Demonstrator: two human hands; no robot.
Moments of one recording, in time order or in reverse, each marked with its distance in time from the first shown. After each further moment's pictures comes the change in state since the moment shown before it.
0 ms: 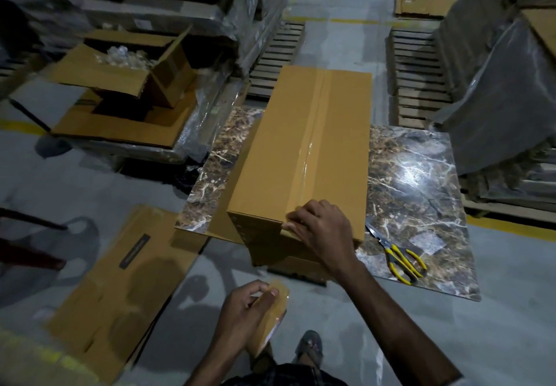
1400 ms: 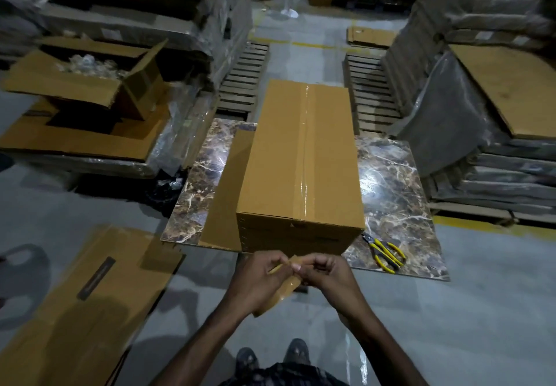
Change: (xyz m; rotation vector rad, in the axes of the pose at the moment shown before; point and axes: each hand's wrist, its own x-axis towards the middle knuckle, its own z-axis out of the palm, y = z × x) left_hand 0.021 0.054 -0.037 0.318 -0.211 0.297; right_hand -0.063 -0.094 -0.061 1.180 -0.248 0.892
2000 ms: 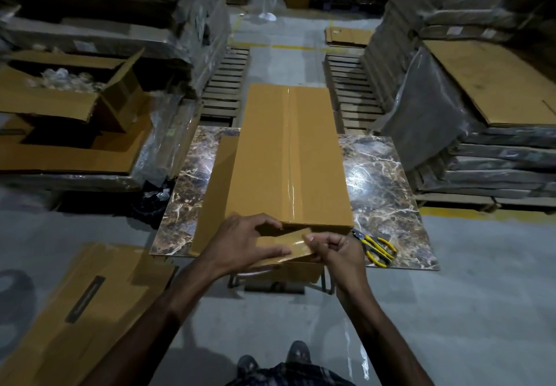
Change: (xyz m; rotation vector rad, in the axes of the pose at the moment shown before) left_hand 0.048 0.027 -0.064 0.280 -0.124 0.272; right_hand 0.022 -0.017 -0.015 0.135 0.425 0.012
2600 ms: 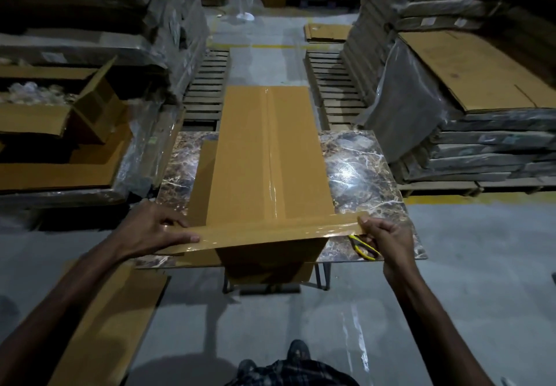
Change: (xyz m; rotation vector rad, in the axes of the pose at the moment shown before) left_hand -0.002 -0.068 -0.104 0.178 0.087 0.022; right_hand 0.060 0.008 -0.115 0.177 0.297 0.035
